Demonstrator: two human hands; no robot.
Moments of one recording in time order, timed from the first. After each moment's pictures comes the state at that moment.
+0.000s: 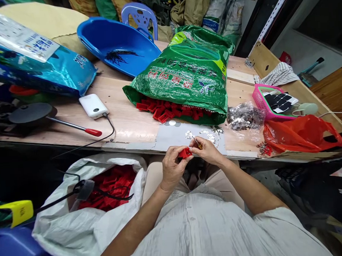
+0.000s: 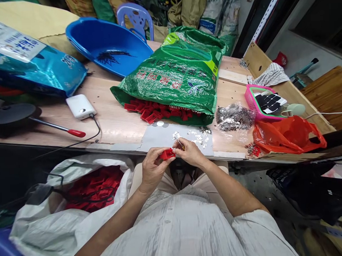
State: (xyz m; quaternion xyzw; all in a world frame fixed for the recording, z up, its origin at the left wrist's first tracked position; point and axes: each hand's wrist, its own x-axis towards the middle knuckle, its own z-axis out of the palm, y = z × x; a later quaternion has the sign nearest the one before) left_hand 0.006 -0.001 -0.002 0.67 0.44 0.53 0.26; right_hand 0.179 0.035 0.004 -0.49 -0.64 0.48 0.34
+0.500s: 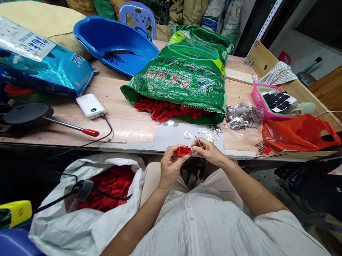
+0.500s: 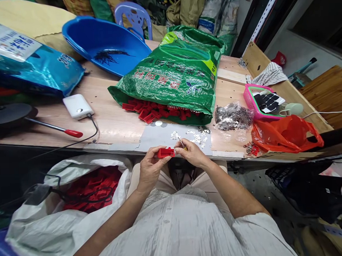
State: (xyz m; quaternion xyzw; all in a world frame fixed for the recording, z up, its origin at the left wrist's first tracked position) left_hand 0.010 -0.001 -0.011 0.55 0.45 0.56 0.43; right_hand 0.187 0.025 0.015 -0.45 -0.56 0.59 0.36
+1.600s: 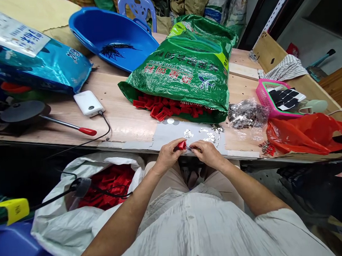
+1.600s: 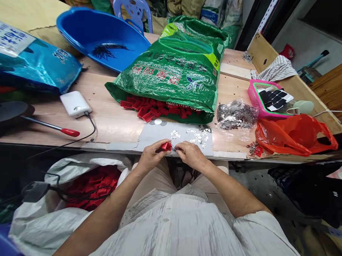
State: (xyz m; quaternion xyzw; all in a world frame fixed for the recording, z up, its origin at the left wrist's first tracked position) left_hand -0.011 0.055 -0.030 0.72 0.44 0.40 0.36; right_hand 0.191 0.030 -0.003 -0.52 -0.79 0.25 0.22
